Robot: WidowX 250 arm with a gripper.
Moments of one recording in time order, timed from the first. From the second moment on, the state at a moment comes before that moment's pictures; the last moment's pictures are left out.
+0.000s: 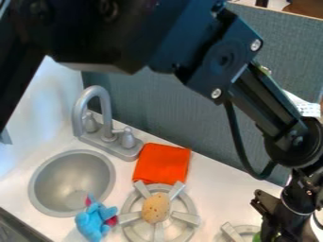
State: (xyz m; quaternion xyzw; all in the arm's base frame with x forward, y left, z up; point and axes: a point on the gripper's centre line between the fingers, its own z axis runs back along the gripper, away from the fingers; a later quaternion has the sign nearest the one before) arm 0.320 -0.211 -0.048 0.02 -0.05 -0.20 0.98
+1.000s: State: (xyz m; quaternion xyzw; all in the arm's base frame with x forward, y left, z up) arm 0.266 -0.150 -0.008 -0.04 -0.13 -0.04 0.99
